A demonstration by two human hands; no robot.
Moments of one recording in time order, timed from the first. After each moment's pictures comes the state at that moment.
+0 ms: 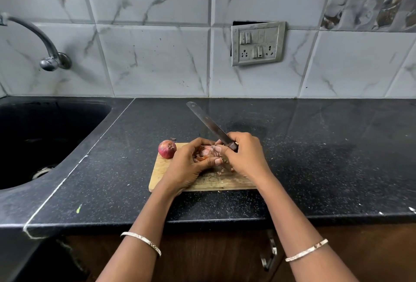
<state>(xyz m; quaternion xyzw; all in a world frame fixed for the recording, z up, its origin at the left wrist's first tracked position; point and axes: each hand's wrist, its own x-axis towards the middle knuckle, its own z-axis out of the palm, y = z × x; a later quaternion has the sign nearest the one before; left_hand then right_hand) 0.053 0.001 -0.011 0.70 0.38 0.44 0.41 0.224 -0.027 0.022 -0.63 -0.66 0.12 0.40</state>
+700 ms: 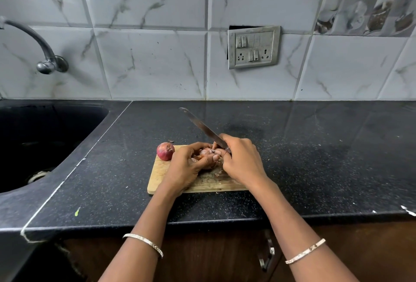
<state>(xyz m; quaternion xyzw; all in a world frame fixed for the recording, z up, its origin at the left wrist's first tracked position) 0.056 0.004 -0.014 0.70 0.40 0.45 0.39 0.212 -0.046 0.033 -0.64 -0.70 0.01 0.31</state>
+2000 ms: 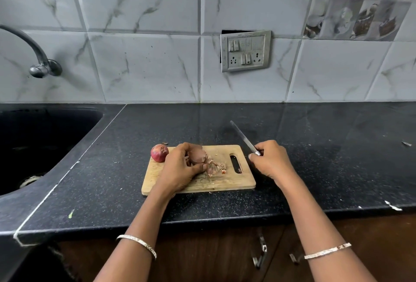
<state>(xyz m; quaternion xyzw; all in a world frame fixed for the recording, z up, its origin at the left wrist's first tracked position) 0.053 -0.002 -0.009 0.71 0.48 0.41 0.33 0.291 -0.044 0.026 -0.77 -0.54 0.13 0.31</state>
